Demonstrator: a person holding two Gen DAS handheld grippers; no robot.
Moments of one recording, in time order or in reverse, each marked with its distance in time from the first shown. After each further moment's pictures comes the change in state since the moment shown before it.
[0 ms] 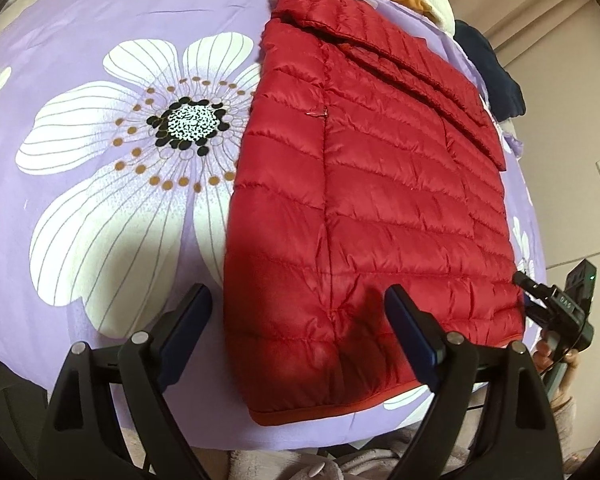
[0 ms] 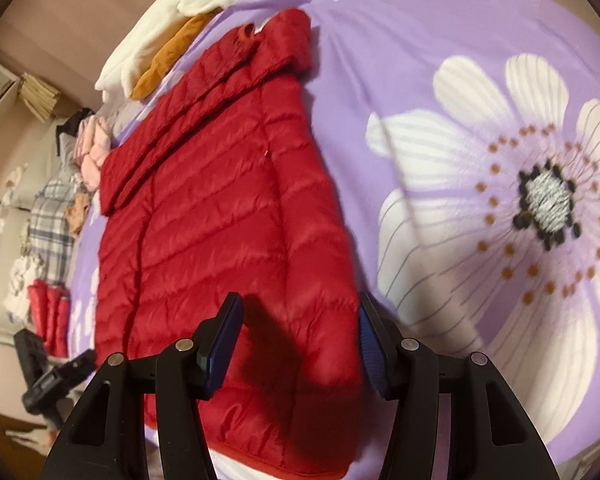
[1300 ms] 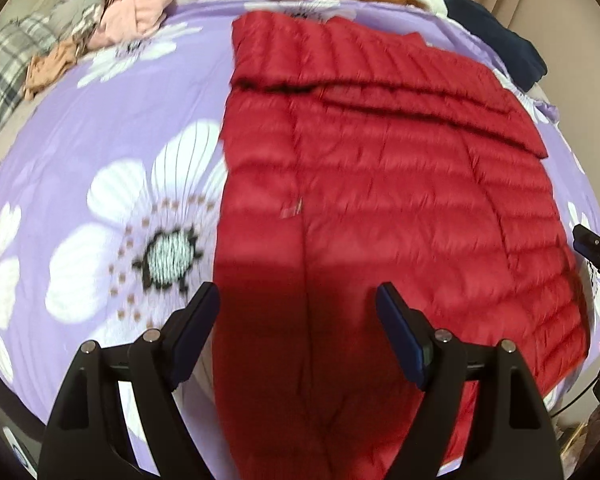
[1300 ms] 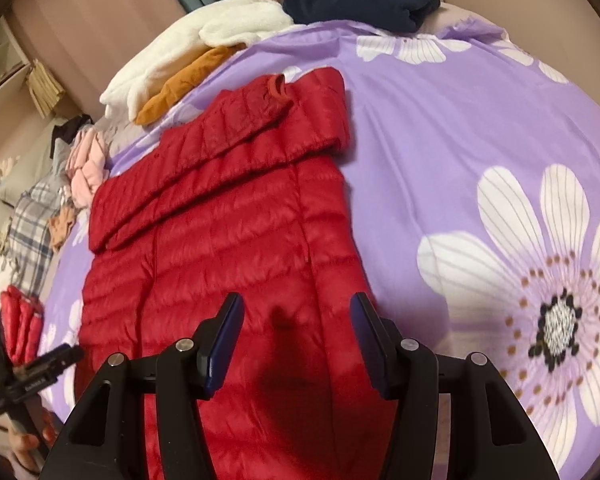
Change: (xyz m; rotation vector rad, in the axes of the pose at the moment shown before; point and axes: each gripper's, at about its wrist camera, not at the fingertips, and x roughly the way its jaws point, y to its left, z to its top) left arm 0.029 -0.057 0.051 0.229 -0.085 0.274; right arm 0.005 0.037 0.044 -0.111 -0.164 -0.112
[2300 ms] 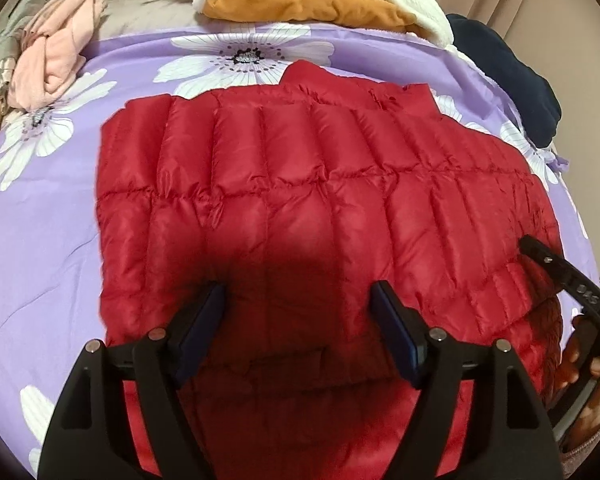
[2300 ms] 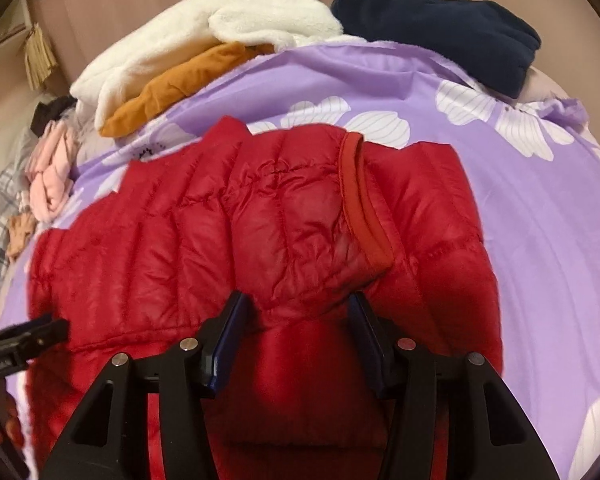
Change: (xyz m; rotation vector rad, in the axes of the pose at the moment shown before) left arm 0.084 -0.028 0.181 0.035 -0.040 -0.090; right arm 0.107 0.053 0.118 -0.146 -0.077 -0.051
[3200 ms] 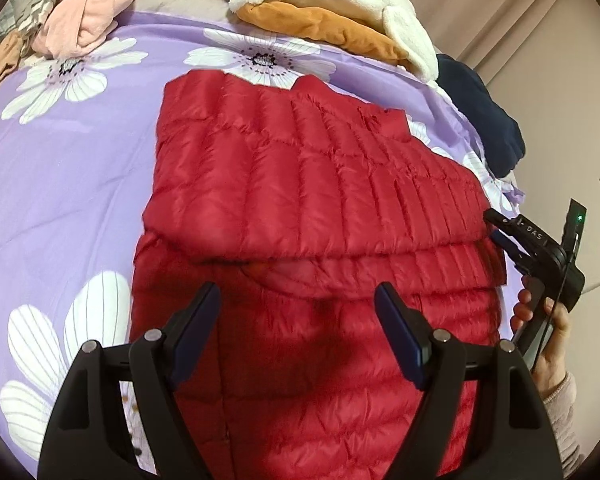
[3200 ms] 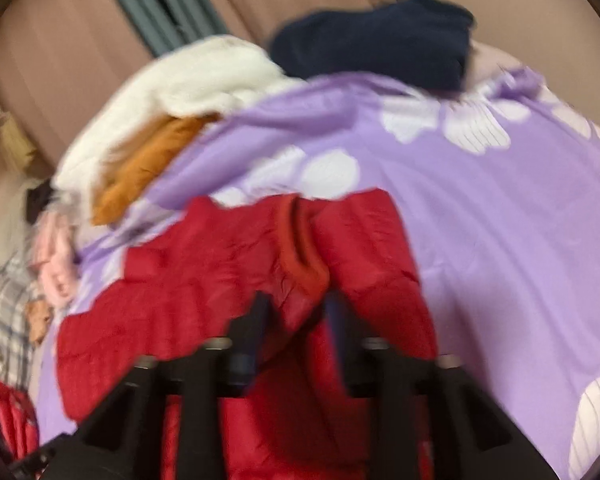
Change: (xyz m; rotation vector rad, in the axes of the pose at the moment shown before) left arm -0.055 0.025 -0.031 -0.141 -0.024 -0.157; right arm -0.008 -0.044 0.029 0.259 -0.081 -0.042
